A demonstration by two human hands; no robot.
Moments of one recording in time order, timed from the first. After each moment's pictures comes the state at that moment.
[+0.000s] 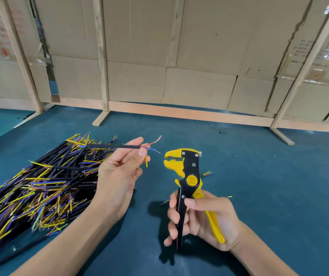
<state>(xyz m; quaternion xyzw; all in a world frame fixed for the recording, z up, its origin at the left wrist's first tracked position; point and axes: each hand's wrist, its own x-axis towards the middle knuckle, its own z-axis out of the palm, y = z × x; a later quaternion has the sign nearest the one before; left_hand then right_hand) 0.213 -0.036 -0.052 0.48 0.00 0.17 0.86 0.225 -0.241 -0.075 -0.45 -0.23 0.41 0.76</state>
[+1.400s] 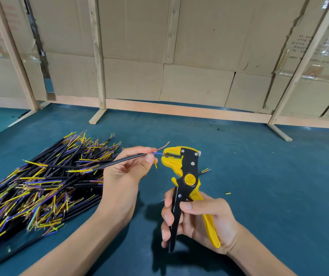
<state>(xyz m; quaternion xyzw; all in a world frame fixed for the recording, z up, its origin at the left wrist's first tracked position) 0.213 -0.048 -0.069 0.54 -0.06 0.23 0.80 0.219 -0.235 -0.075 -0.43 -0.25 0.42 0.76</state>
